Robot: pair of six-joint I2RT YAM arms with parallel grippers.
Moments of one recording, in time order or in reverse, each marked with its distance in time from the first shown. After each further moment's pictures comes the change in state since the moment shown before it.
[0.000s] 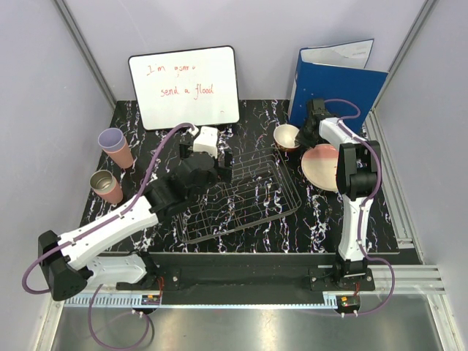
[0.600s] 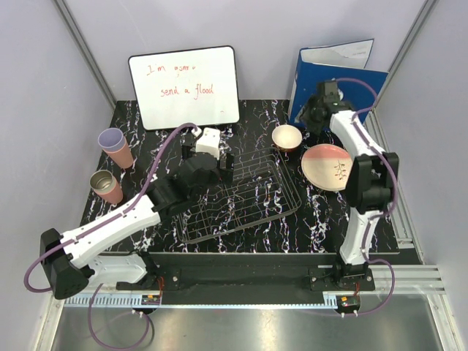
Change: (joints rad) left arm 0.001 0.020 0.002 -0.029 0.024 -0.015; right arm 0.000 -0.187 0.015 -0.005 0.000 0.051
